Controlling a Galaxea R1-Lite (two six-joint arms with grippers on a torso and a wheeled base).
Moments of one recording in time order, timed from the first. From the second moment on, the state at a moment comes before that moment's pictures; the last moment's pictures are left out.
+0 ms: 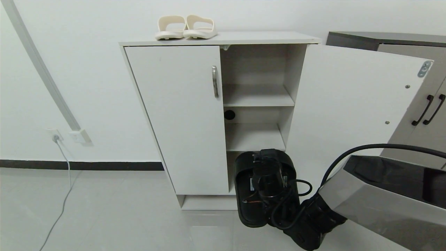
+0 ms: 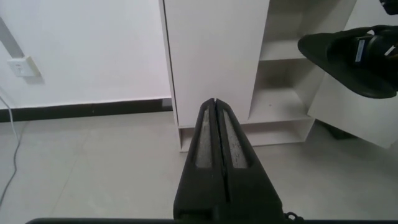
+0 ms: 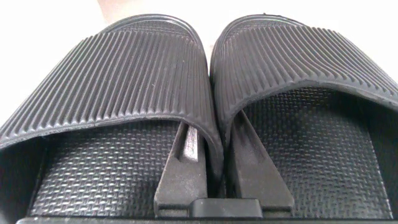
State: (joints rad) left arm 0.00 0.00 0.00 0.00 -0.04 0.03; right arm 0.81 2.31 -1.08 -0.95 -0.77 0.20
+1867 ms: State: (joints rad) left arm 0.00 0.00 0.00 0.00 -0.04 0.03; right arm 0.76 2.46 -1.15 -1.47 -0.77 -0.11
